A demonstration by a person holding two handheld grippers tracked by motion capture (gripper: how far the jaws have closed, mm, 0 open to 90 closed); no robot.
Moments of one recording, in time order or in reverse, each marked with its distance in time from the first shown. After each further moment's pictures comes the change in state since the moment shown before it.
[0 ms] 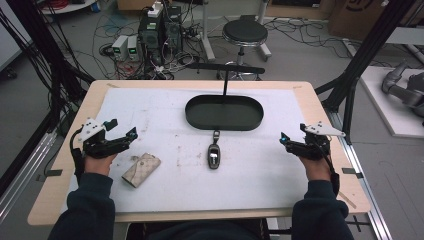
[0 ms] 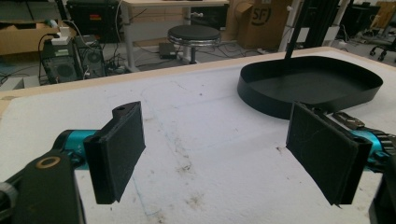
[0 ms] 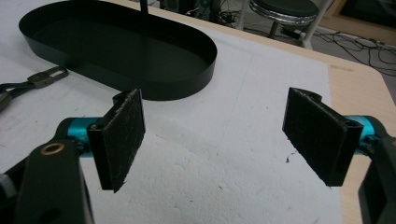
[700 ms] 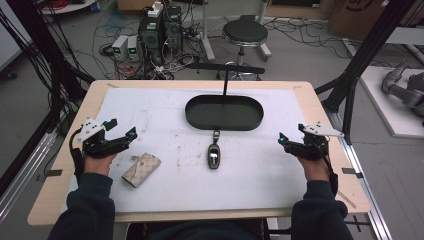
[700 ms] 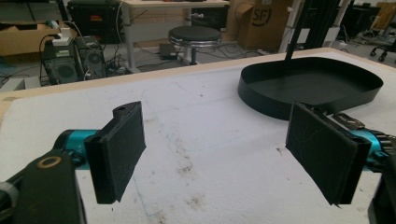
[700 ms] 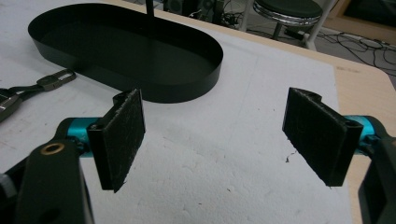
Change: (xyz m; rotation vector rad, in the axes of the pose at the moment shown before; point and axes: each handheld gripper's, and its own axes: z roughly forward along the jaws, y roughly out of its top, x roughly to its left) left arm 0.000 0.000 -0.001 -0.005 0.000 -0.001; right arm 0.005 0.001 0.000 -0.009 0.011 0.005
